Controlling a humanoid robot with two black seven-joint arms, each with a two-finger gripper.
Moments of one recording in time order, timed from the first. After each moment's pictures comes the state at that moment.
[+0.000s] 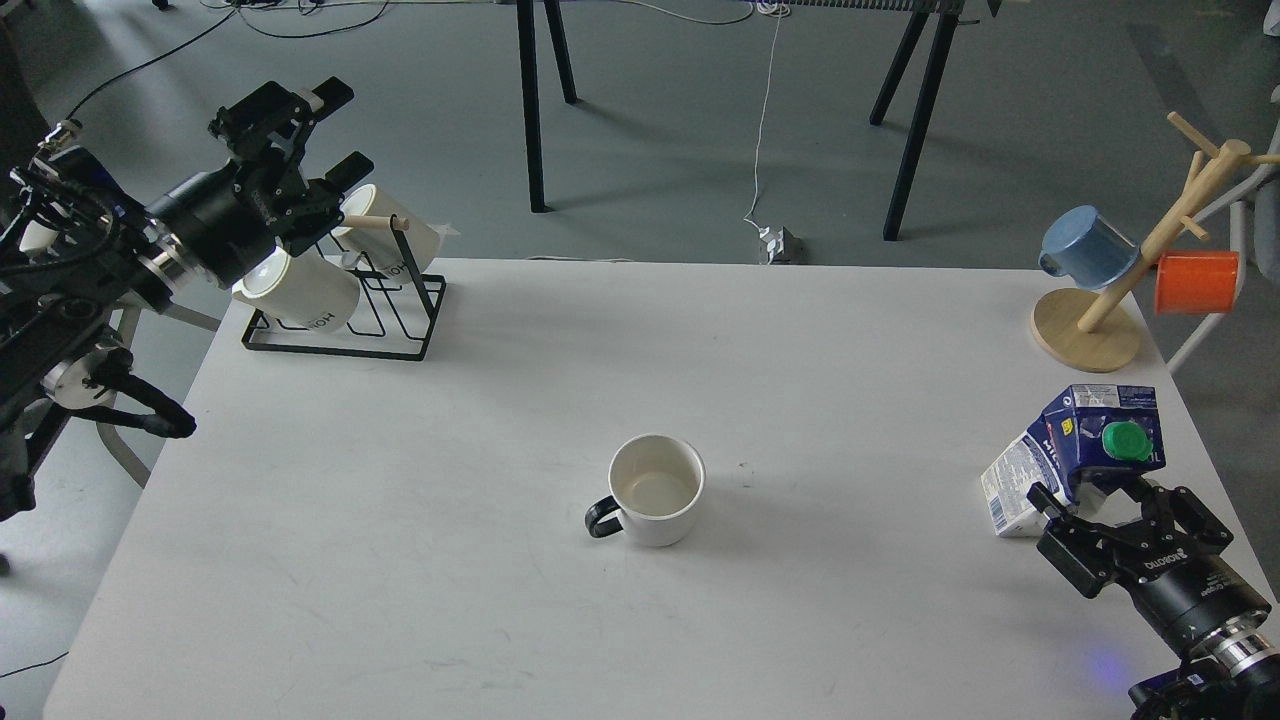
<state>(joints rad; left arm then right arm) -0.70 0.58 -0.75 -0.85 0.76 -0.49 -0.49 -0.20 -0.51 1.25 1.07 0.92 0.49 -0.49</state>
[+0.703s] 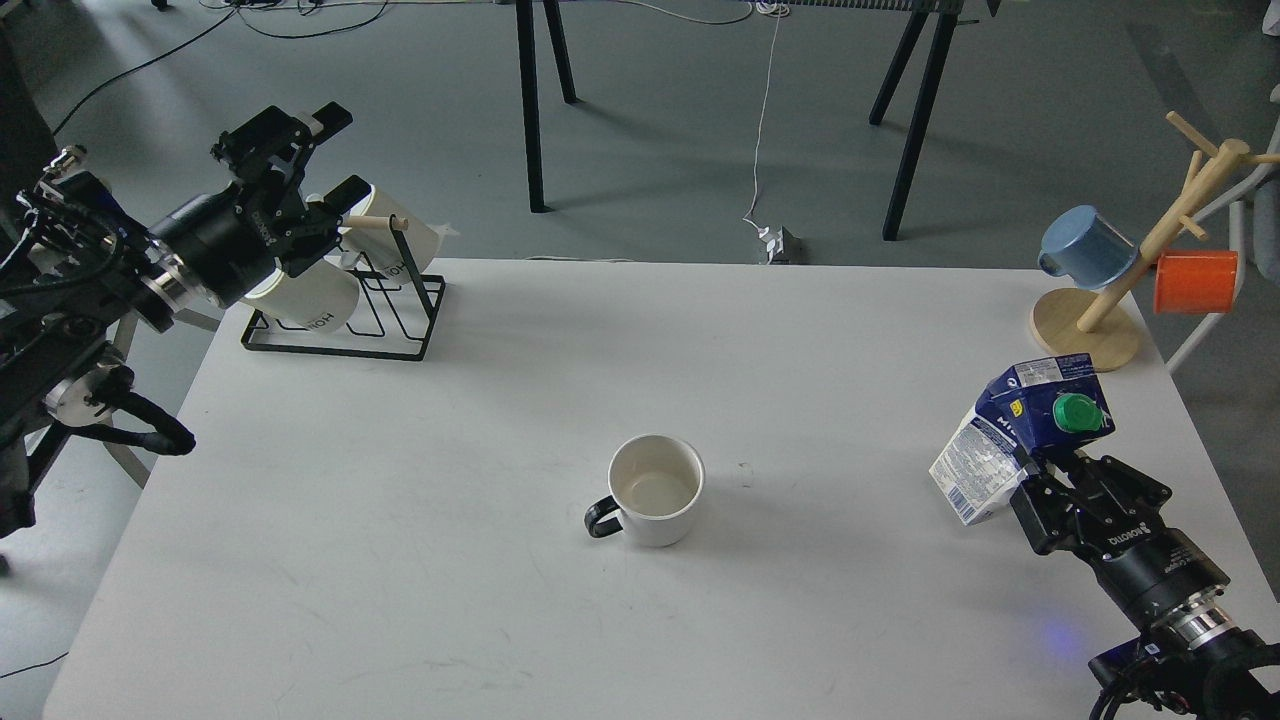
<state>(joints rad) -0.68 0.58 -0.75 -0.84 0.76 -0.49 -0.49 -0.16 -0.46 1.24 1.18 0.85 0.49 -0.49</state>
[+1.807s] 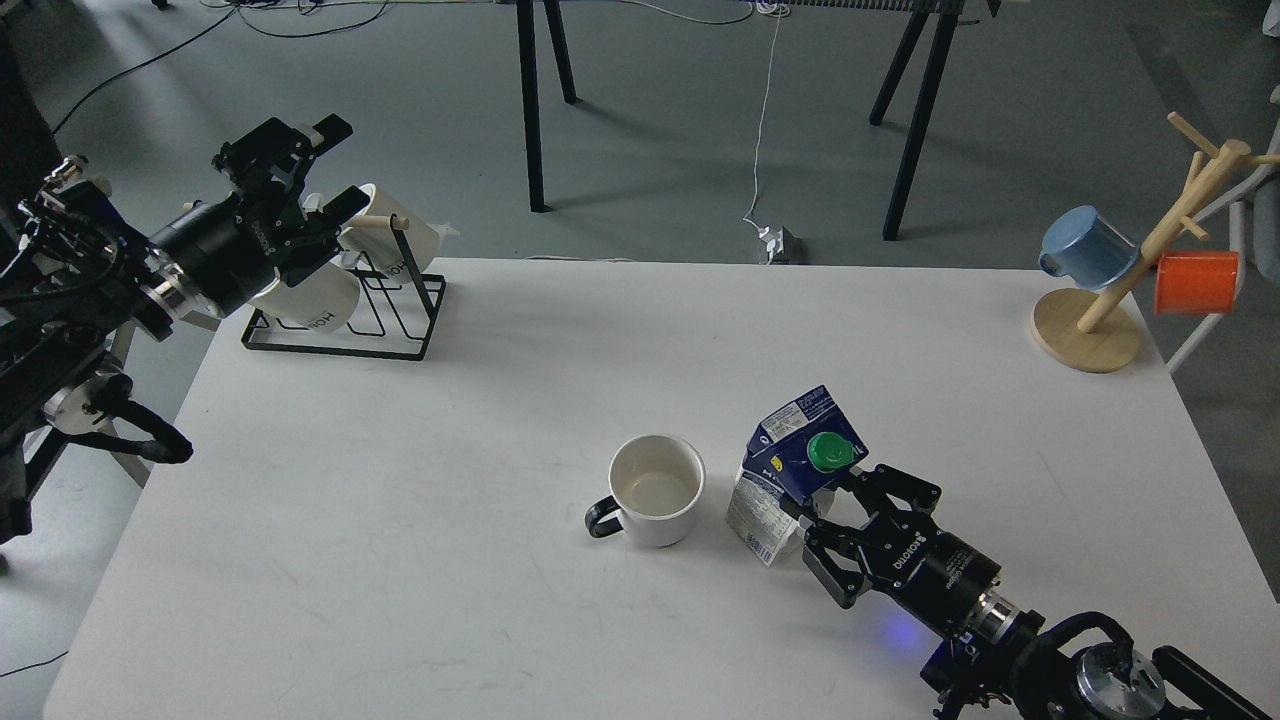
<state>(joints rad) -0.67 0.58 -0.74 -0.84 0.76 -0.49 -0.49 -0.02 -0.29 0.99 1.17 0.58 0.49 -0.49</state>
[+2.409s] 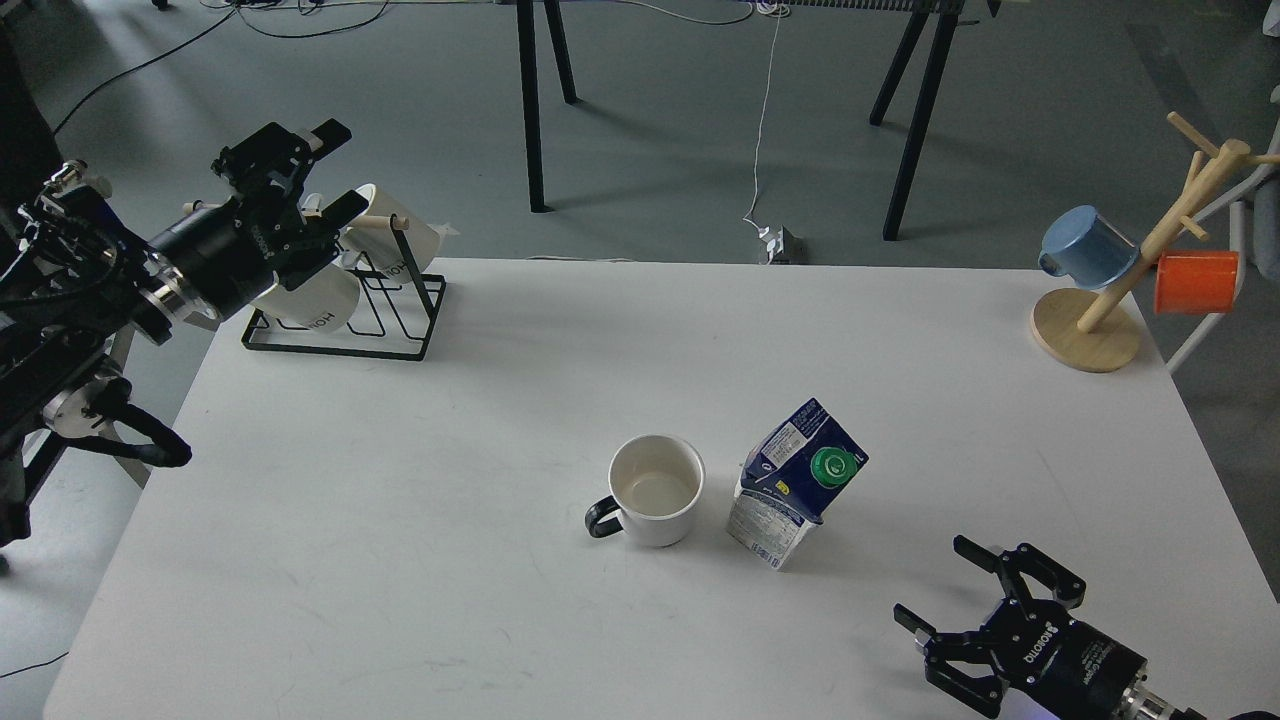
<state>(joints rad) -0.66 0.58 -0.74 -0.83 0.76 -0.49 -0.49 -0.31 -0.55 1.11 1.29 0.59 0.49 -0.49</state>
